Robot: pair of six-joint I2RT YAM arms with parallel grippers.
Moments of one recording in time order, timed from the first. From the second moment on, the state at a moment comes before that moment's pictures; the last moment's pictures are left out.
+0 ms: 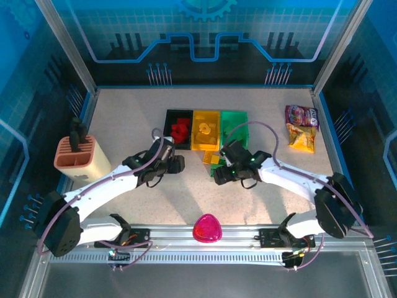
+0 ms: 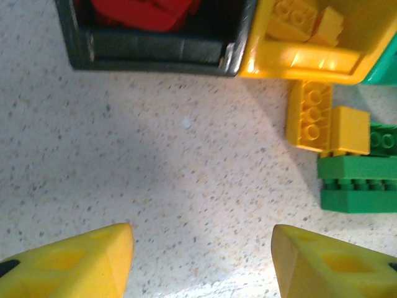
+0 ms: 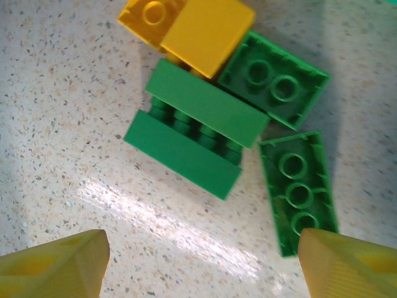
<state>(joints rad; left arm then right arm) -0.61 1.21 0.75 -0.46 -0.13 -0.64 0.73 1.42 0.88 -0.60 0.01 0.37</state>
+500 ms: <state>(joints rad) -0.61 1.06 0.62 -0.45 -0.14 -0.69 0.77 1.69 1.07 -0.63 0.01 0.28</state>
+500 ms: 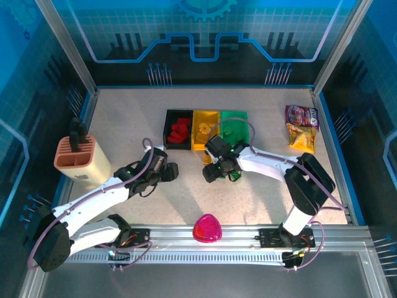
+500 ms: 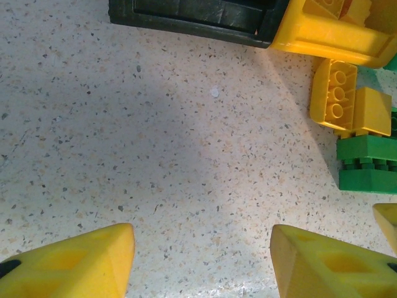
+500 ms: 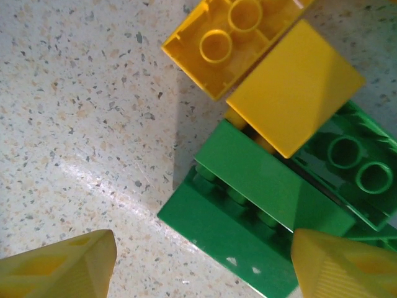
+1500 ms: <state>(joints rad) -0.61 1.04 0.60 -0.44 -0.16 -0.69 0.91 1.84 1.17 -0.73 0.11 0.28</state>
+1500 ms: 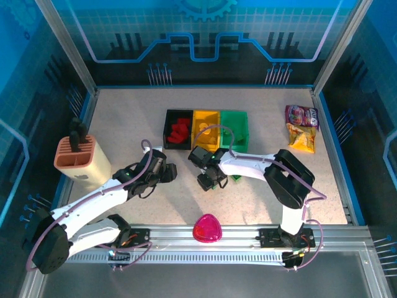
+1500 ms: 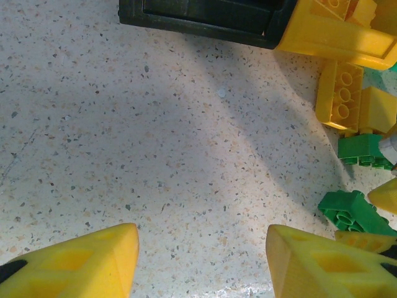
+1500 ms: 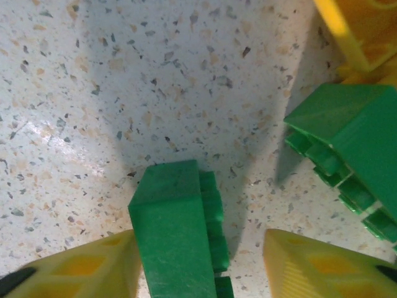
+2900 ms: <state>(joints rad) -0.78 1.12 0.58 -0.37 -0.17 -0.75 0.39 1.84 1.57 -0.84 0.11 0.19</state>
